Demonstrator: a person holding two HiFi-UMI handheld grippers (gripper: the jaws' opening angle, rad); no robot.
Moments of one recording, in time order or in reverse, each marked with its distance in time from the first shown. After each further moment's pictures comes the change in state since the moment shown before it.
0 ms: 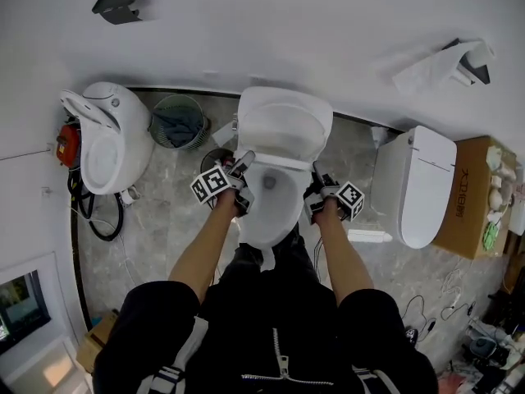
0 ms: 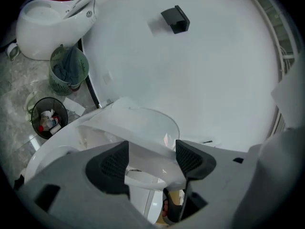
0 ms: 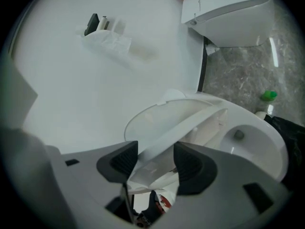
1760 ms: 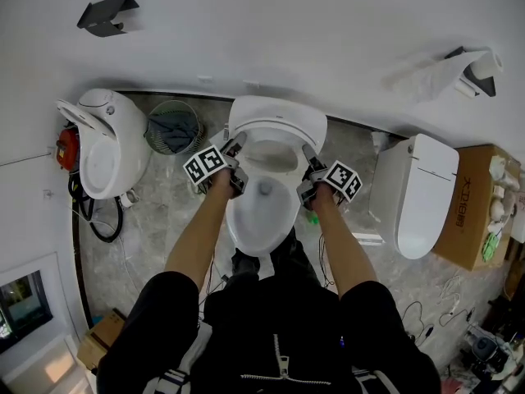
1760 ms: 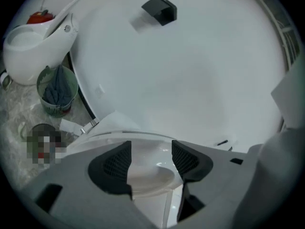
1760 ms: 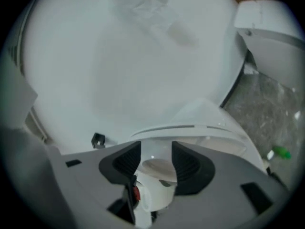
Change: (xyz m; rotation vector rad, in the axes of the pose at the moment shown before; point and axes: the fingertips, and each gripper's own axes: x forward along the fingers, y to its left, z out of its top) left arm 0.084 -0.025 0.068 0.151 -0.052 0.108; right arm 0.079 0.070 0.044 -0.373 0.121 0.004
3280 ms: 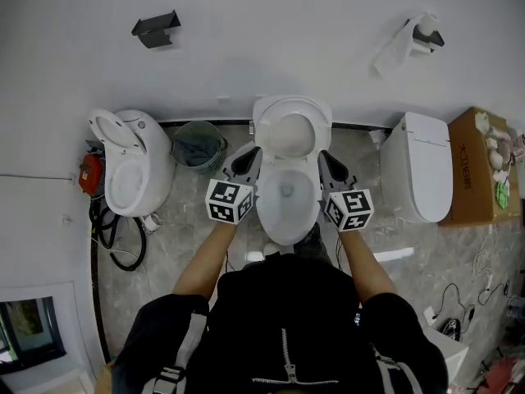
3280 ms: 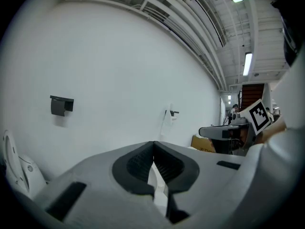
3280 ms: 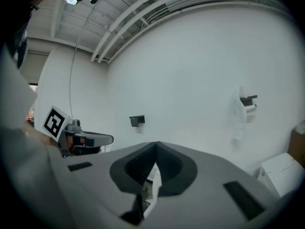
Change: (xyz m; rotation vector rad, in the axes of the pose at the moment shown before) left arm -0.315 -0.158 -0.053 1.130 -0.131 -0.308; right arm -0.250 0.223 -0.176 -1.138 -0.359 0.065
